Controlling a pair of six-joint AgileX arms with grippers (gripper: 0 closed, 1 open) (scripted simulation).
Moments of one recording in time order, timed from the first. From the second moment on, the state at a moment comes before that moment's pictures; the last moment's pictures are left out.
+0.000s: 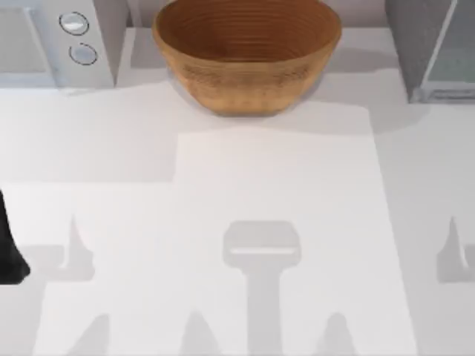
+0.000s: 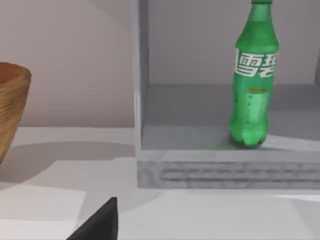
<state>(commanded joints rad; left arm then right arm) 0.00 0.00 0.00 0.00 0.00 0.00 0.00 0.00 0.00 0.00 0.00 0.00</state>
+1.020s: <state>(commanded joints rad) 0.00 0.00 0.00 0.00 0.00 0.00 -0.33 1.11 0.10 0.99 -0.31 0.01</state>
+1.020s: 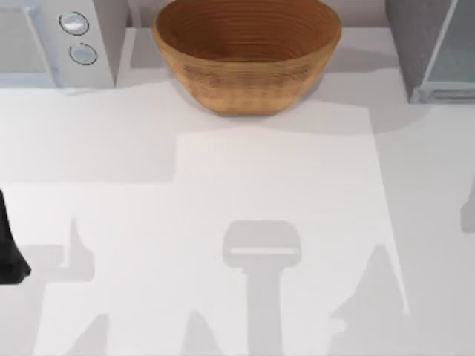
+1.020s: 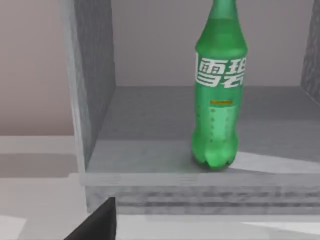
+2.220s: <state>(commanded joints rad) 0.00 0.00 0.00 0.00 0.00 0.00 -0.49 1.84 0.25 1.58 -0.47 0.01</state>
